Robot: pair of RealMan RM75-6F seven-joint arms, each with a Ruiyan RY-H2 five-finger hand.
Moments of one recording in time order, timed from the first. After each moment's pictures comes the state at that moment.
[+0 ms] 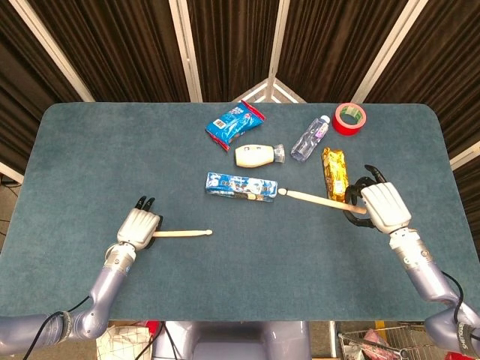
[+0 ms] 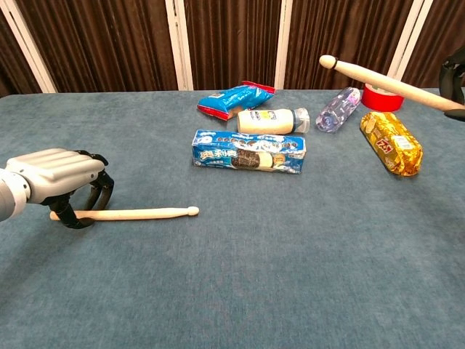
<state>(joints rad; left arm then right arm) -0.67 -1.58 -0.09 -1.55 0.79 1.05 0.89 0.52 -1.18 0.12 -1.45 -1.48 1.16 0.16</state>
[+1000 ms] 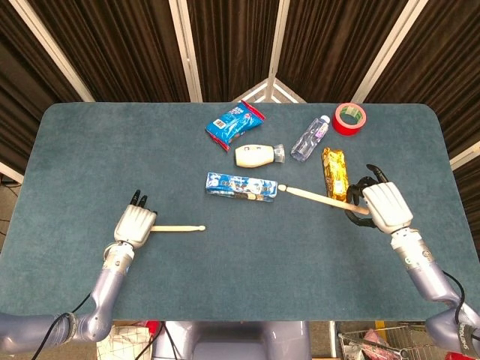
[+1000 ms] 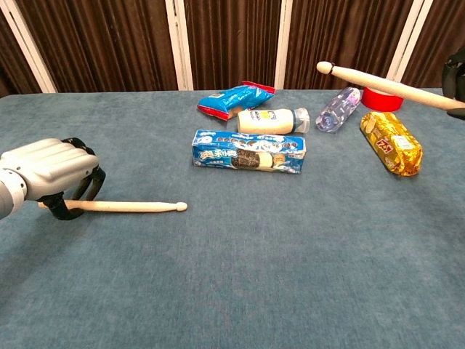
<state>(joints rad) -0.69 -1.63 -0.03 -1.50 0.82 1.19 0.99 0.52 -1.18 0.13 -1.44 -1.49 1.17 0.16</state>
